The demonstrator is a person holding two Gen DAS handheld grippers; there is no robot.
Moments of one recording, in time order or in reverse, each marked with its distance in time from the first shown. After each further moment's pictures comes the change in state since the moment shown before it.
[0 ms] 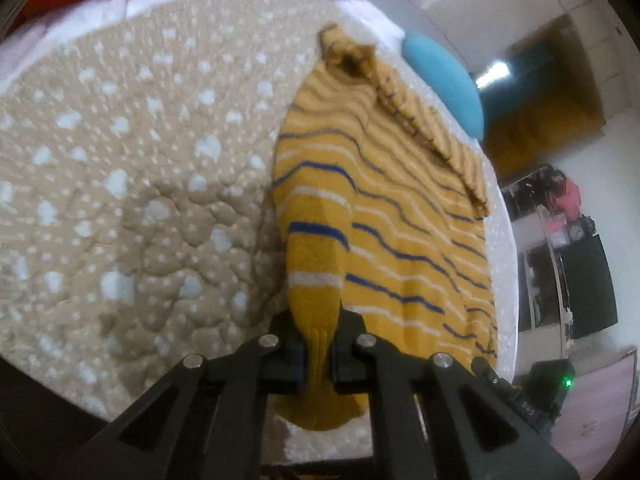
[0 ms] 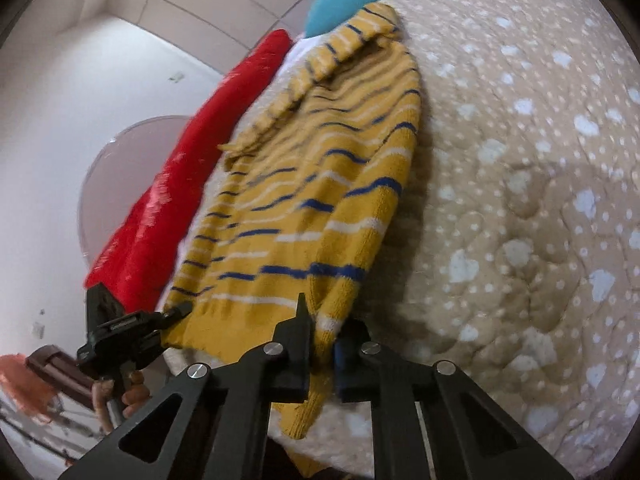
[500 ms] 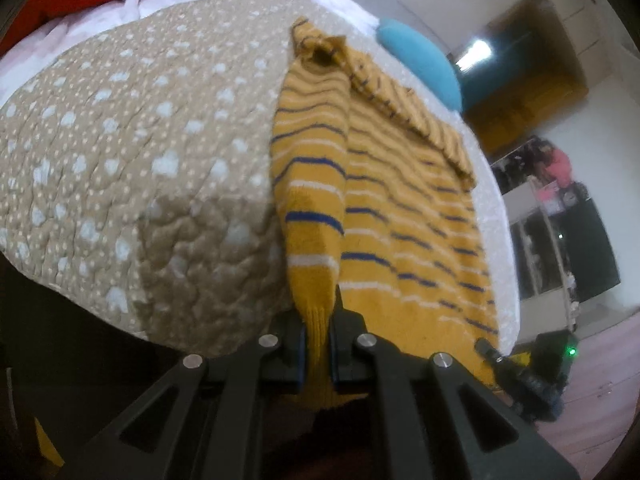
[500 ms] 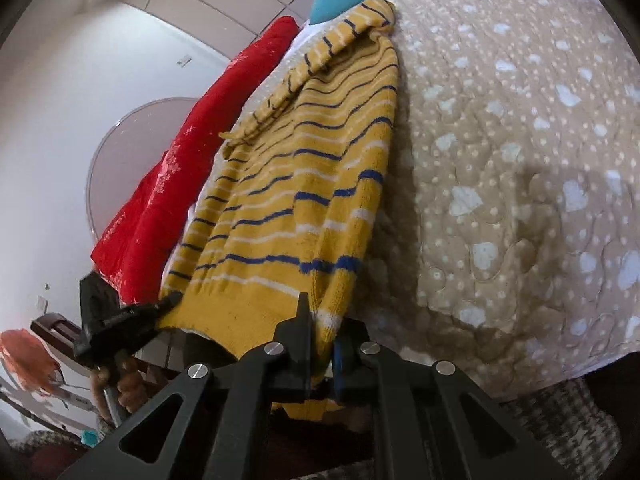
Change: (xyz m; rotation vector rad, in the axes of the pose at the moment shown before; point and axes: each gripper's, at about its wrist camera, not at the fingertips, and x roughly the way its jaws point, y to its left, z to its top) left arm -0.028 0.004 -0.044 0.083 0.032 0.002; right arm -0.039 -0.005 -0.049 -0.012 0.051 -0.016
